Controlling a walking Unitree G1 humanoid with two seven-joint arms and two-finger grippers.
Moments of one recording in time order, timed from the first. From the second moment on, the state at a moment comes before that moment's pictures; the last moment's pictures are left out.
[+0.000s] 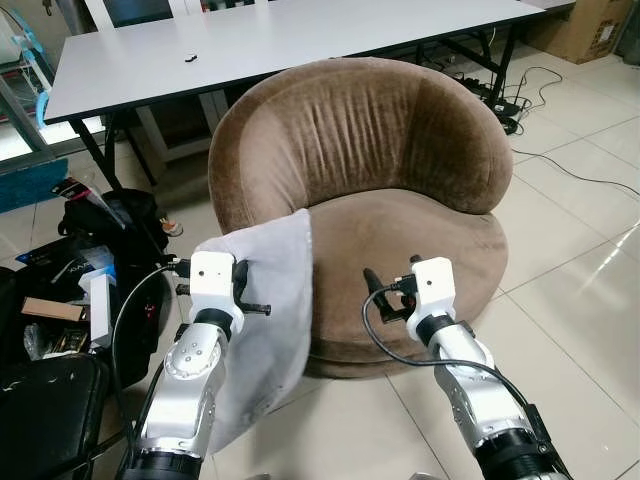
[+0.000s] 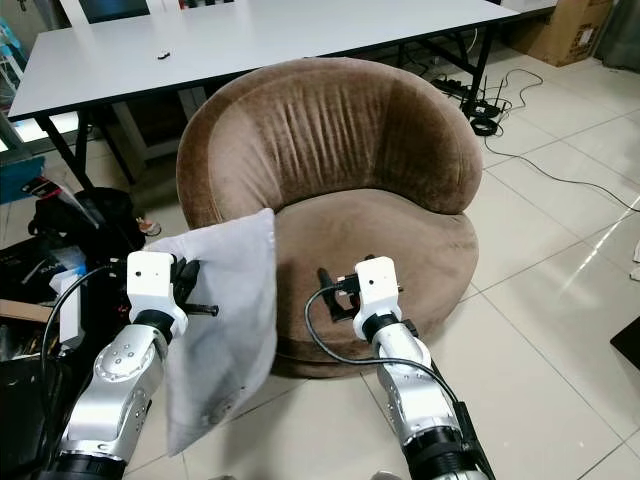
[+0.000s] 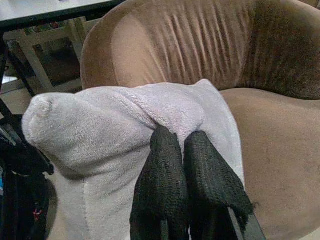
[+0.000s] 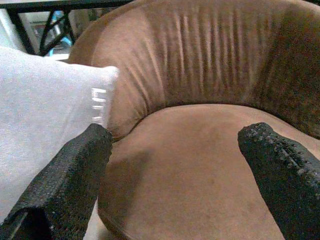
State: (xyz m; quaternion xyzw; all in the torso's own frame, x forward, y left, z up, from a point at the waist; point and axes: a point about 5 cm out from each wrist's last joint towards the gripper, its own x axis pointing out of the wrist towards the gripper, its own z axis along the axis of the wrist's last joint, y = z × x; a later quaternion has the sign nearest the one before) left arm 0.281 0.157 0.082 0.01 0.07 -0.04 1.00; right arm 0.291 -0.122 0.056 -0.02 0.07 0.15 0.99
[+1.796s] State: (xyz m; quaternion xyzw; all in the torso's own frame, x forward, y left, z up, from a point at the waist) left arm 0.167 0.179 -0.092 0.03 0.51 -0.04 0.86; right arm 0.191 -0.190 -0.080 -0.25 0.49 0.18 0.82
